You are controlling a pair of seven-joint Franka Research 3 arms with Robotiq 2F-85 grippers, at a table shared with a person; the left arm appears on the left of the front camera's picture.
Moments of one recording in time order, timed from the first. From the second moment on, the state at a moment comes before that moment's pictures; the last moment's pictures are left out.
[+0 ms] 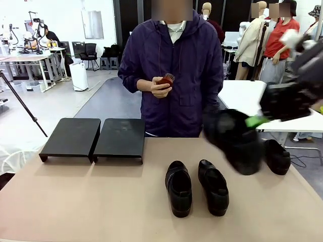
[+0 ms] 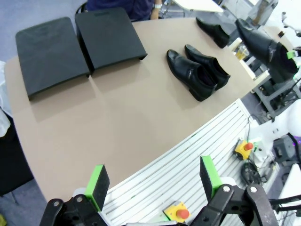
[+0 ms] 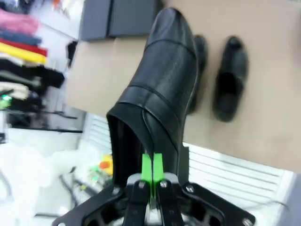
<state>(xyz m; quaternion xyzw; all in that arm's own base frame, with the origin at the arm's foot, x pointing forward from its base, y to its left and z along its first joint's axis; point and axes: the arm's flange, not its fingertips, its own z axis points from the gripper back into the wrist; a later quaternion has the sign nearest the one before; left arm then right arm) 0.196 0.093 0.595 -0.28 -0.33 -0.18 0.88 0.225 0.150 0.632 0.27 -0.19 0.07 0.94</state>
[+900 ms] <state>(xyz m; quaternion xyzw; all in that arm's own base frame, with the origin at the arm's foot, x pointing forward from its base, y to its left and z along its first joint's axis) 0.196 0.093 0.595 -0.28 -0.33 -0.18 0.88 0.294 0.399 0.486 0.31 -0.10 0.04 0.94</state>
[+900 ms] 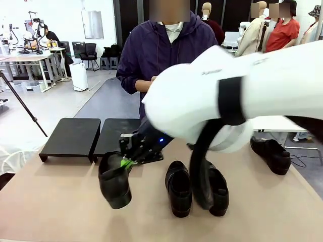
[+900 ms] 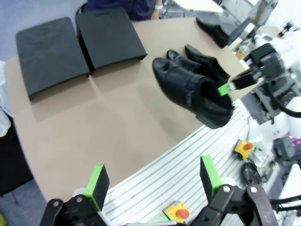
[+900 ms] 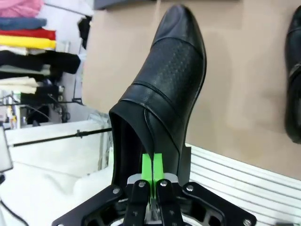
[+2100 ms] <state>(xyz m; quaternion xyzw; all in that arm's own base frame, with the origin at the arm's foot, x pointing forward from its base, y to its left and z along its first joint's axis) 0.196 0.093 0.595 -0.28 -0.33 -0.18 0.88 0.348 0.434 0.365 0.22 0.04 -0.07 0.97</state>
